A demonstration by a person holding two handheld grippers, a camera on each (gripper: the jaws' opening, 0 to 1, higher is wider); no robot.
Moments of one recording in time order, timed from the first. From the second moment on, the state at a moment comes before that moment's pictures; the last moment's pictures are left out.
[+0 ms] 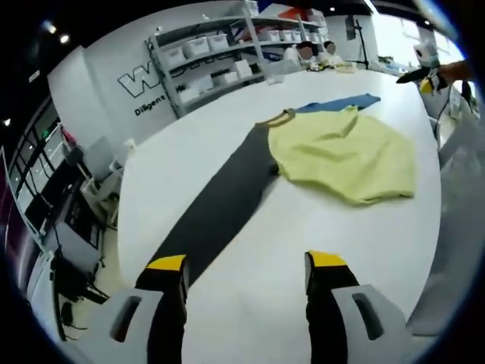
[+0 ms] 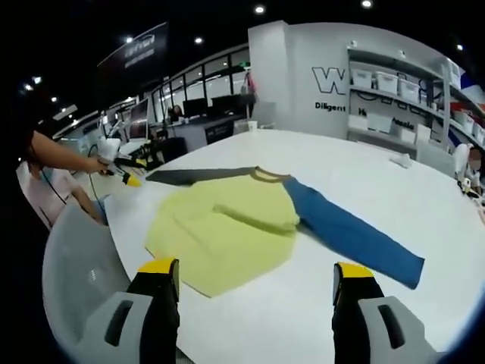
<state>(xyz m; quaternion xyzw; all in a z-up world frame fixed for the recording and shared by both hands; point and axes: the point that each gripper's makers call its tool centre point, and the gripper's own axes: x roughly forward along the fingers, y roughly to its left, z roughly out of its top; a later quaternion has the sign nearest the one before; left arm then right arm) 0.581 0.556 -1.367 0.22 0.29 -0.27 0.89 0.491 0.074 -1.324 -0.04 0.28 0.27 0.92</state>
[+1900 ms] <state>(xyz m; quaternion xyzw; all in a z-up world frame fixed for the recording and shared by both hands) 0.545 0.433 -1.405 0.22 0.28 -0.41 0.84 0.473 0.105 -1.367 -0.05 0.31 0.32 0.89</state>
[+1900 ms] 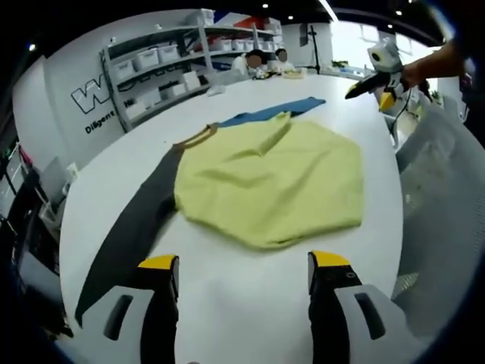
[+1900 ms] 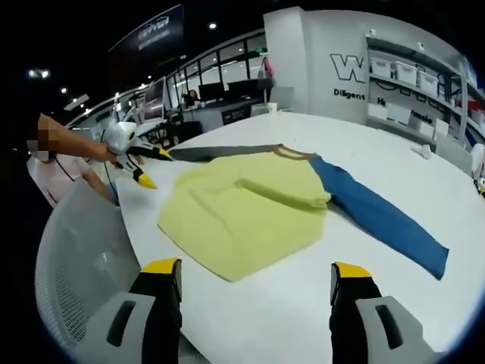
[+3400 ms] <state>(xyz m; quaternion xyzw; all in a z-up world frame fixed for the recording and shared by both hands) 0.519 0.384 -1.436 0.35 0.28 -0.50 0.74 0.461 0.177 -1.432 -0.13 0.36 0.38 0.84</state>
